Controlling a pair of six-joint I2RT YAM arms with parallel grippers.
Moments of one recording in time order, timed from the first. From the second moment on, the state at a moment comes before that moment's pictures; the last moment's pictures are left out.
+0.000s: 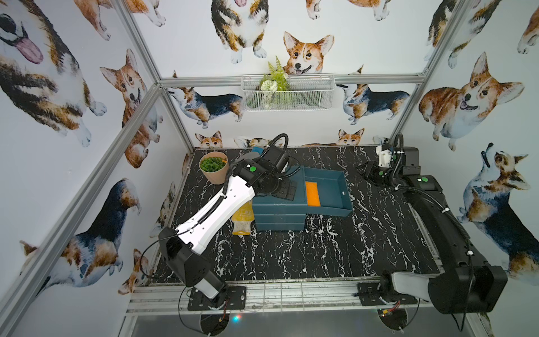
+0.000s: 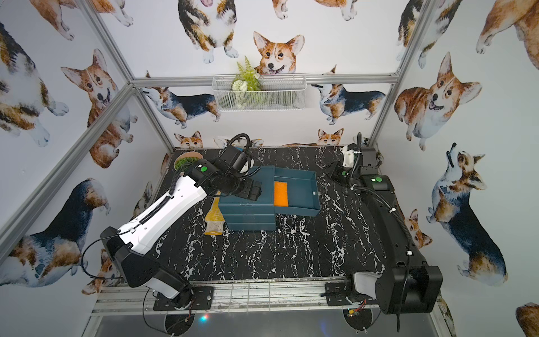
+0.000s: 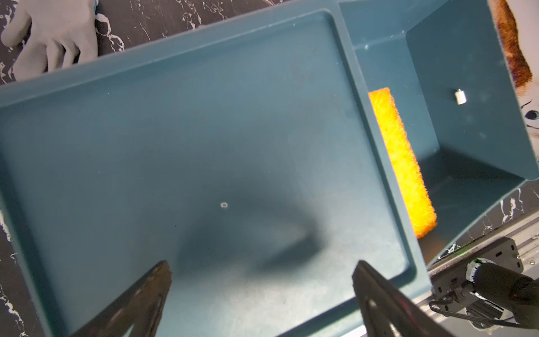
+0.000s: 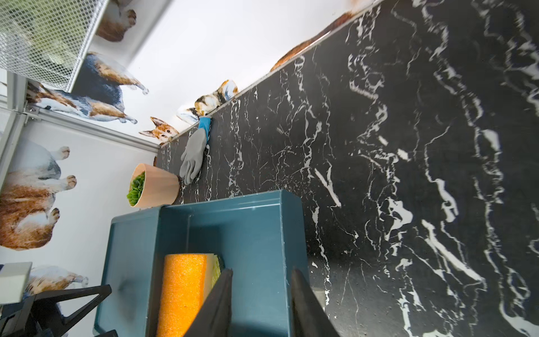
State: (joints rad) left arm -0.71 1.58 1.70 -1.16 -0.03 -0.34; right arm 0.09 1.23 1.25 -0.68 -0.40 0.55
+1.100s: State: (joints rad) left arm -0.72 1.38 1.72 -1.43 -0.02 -0.30; right arm 0.50 1.42 1.21 -0.63 -0.42 0.68
